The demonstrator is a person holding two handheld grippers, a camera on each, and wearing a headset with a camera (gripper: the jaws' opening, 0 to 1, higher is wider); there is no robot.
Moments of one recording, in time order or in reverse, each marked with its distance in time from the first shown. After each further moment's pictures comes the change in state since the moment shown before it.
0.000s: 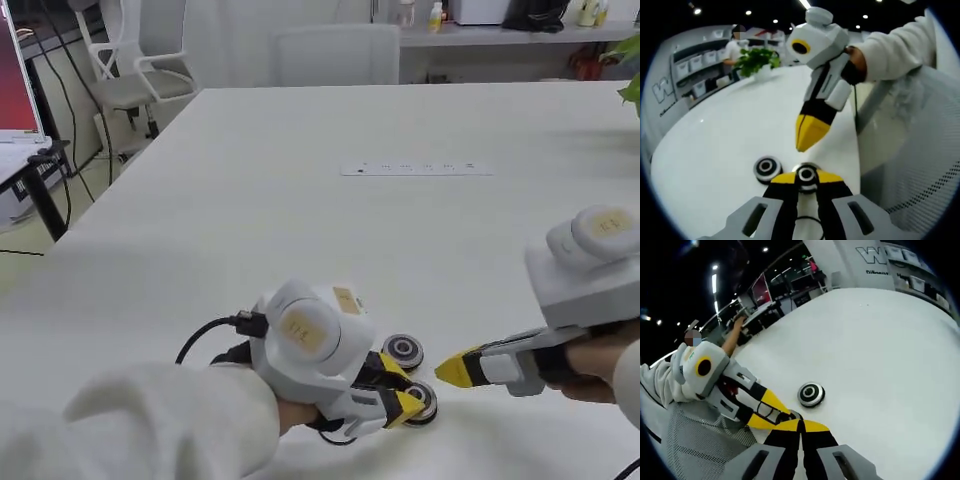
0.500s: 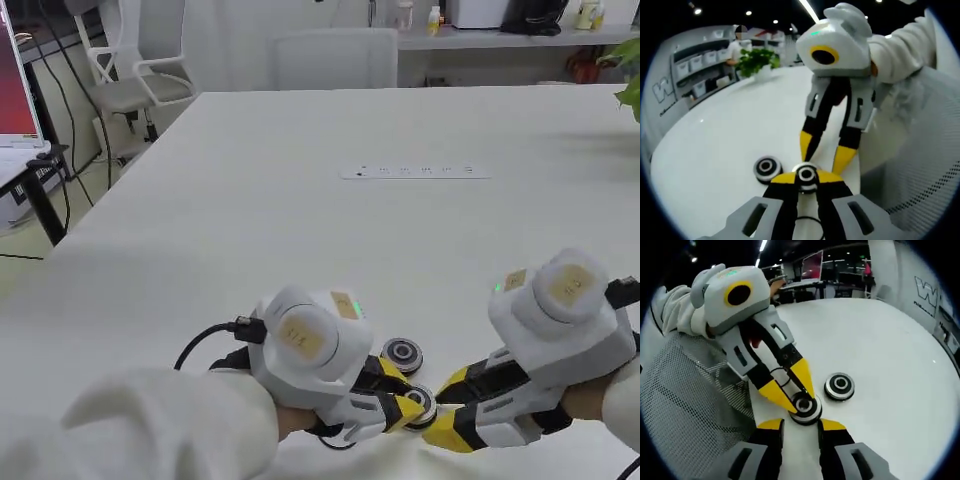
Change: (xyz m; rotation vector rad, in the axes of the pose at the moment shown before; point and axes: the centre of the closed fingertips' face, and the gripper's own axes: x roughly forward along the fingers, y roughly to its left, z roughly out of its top) left arm 0.000 0.000 0.000 -0.003 -0.006 0.000; right arm 0.021 0.019 -0.030 -0.492 0.140 0.045
